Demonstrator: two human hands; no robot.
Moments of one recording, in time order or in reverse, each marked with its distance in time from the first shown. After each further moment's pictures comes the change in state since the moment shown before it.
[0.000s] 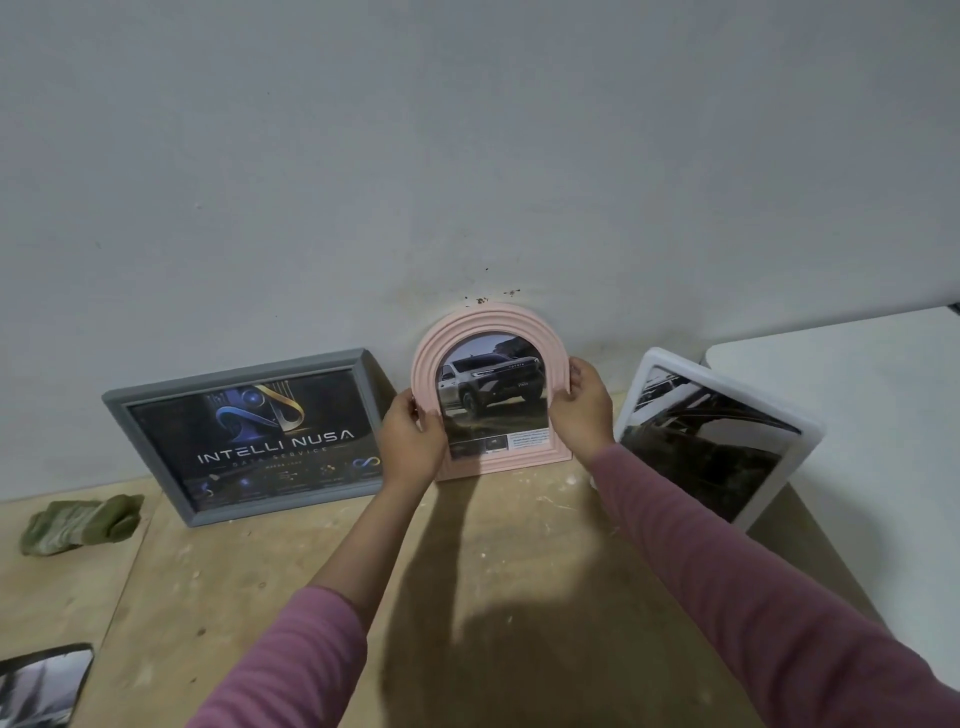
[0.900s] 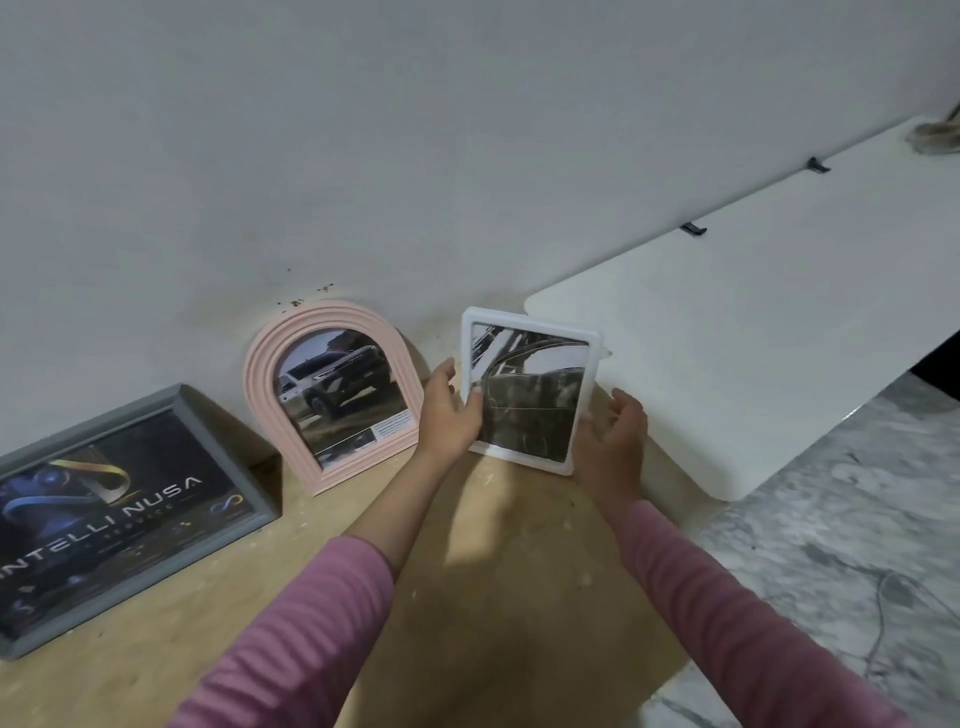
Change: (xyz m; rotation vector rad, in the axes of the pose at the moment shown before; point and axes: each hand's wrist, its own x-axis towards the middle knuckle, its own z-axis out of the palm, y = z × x) left_hand -0.089 0.069 0.127 -0.148 -0.607 0.199; right_hand -0.115 0.076 -0.145 0.016 0.623 0.145
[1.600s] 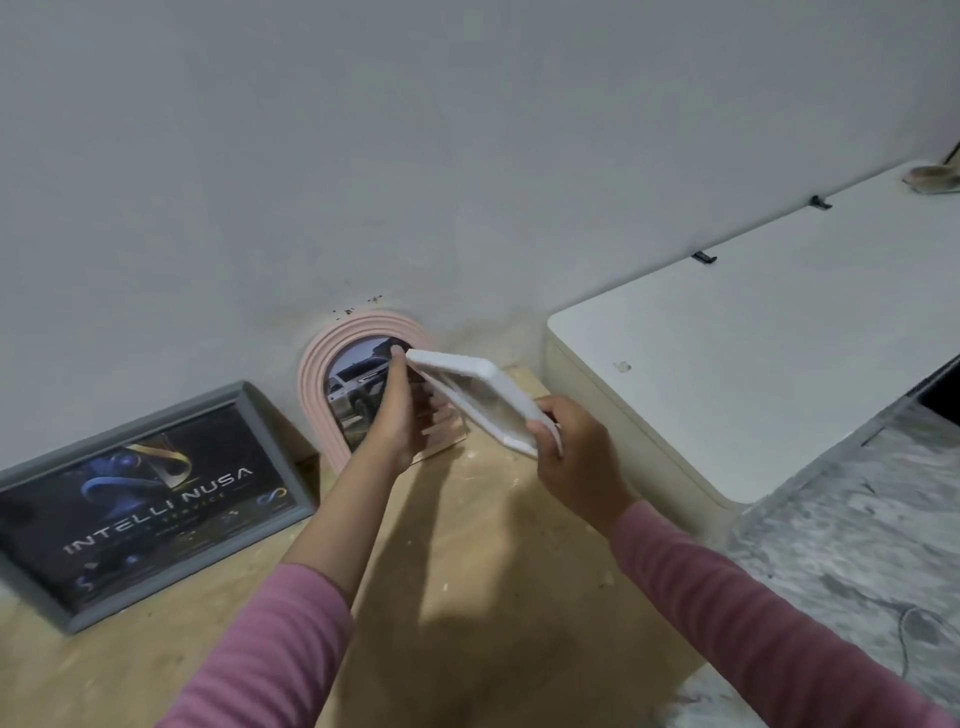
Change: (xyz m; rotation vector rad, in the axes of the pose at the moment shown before) left_hand -0.017 0.028 -0.097 -0.598 -0.178 -0.435; right_hand -0.054 -0.056 0.009 -0.193 -0.218 -0.815
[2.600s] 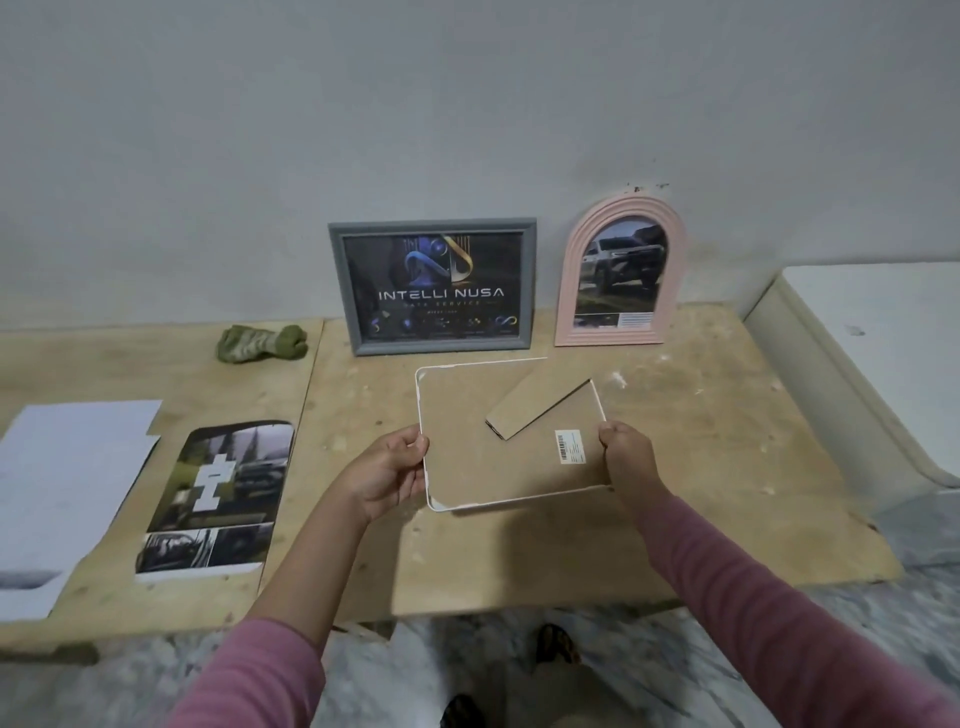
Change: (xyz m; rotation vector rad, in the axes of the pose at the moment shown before) left_hand -0.270 -0.164 -0.266 -0.312 -0.030 0.086; right_hand -0.156 -0.148 0.099 0.455 -0.413 0.819
